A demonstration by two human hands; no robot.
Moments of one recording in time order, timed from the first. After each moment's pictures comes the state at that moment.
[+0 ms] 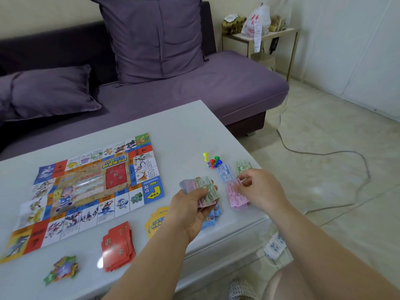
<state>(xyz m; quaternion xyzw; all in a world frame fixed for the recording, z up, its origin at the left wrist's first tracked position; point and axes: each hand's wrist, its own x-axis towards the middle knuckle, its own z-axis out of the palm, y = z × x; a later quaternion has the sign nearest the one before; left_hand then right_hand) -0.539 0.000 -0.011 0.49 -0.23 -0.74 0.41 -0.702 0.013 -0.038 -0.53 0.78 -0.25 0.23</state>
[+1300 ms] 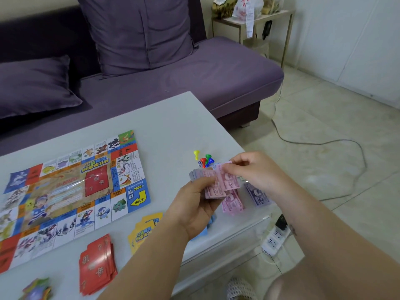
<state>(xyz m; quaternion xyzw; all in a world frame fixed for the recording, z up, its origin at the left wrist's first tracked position) -0.570 -0.025 -0.019 0.43 -0.23 -0.80 0.35 -0.721 -0.015 -0.018 -0.48 0.67 -0.40 0.41</state>
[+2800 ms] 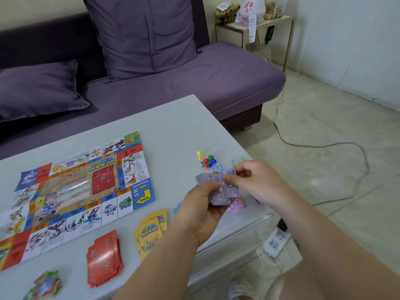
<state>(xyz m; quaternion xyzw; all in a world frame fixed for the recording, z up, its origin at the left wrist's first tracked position) -0.574 -0.004 -0.015 0.42 -0.22 -0.80 0.37 -0.711 0.005 -0.021 -0.51 0.67 -0.38 0.38</state>
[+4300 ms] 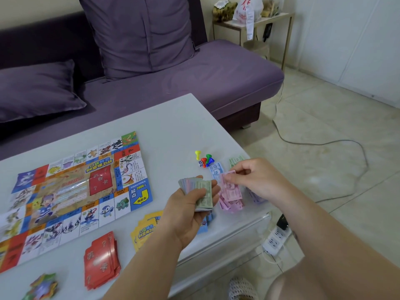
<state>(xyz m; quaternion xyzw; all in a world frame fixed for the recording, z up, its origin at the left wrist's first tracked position) -0.552 -0.009 -0.021 0.45 -0.25 -0.77 0.38 -0.723 -0.001 -0.026 -0.50 0.69 -0.35 0.40</state>
